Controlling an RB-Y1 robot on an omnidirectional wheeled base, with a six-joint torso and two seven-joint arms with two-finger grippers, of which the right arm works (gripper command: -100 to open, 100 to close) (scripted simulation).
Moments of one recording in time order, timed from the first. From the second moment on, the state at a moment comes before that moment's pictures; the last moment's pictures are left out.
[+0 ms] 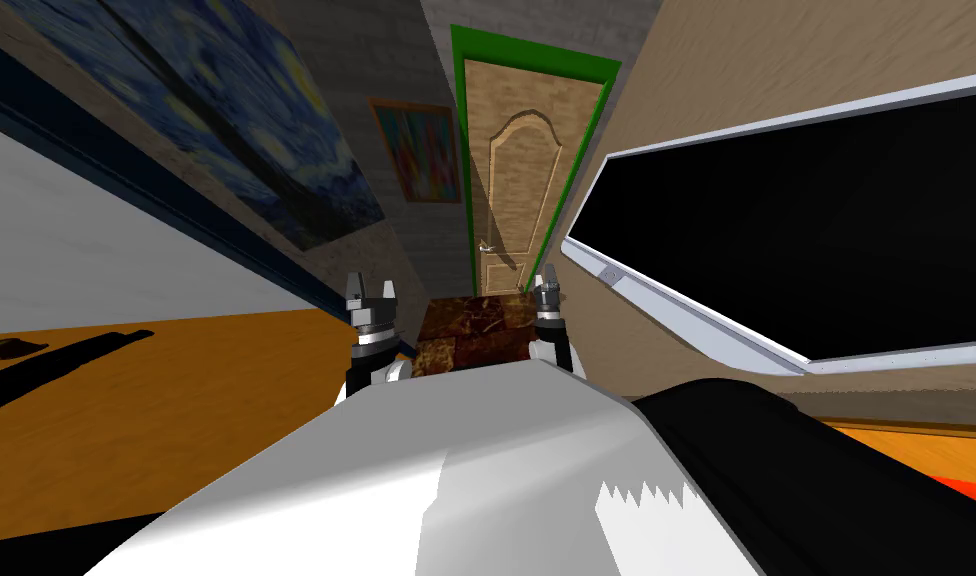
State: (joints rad) arm 0.50 0.00 0.04 -2.24 0.03 -0.41 0.16
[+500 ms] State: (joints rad) arm 0.48 -0.03 0.03 -2.15 0.04 -0.44 0.12
